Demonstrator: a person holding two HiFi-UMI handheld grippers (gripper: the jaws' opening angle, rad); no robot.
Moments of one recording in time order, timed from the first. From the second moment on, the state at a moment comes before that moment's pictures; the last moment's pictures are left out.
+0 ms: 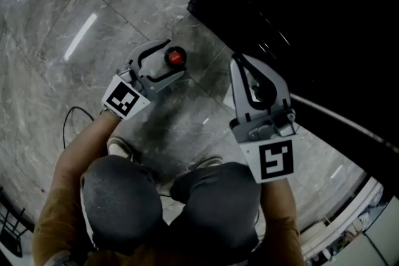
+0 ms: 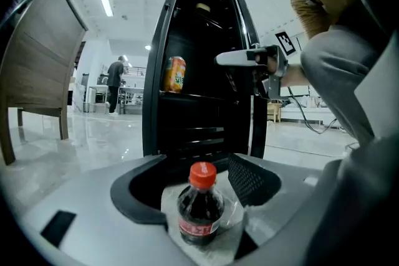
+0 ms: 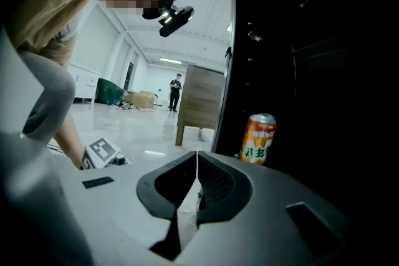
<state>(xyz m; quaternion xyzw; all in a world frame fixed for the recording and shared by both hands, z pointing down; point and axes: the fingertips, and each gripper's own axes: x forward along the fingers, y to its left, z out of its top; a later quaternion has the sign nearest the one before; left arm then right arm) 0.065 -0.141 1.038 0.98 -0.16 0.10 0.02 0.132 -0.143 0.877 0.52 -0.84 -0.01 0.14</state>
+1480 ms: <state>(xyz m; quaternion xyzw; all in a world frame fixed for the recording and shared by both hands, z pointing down) -0.009 -0.076 0.544 0.93 -0.31 0.11 0.13 0.132 -0.069 0.474 0.55 -0.82 0.05 0.15</state>
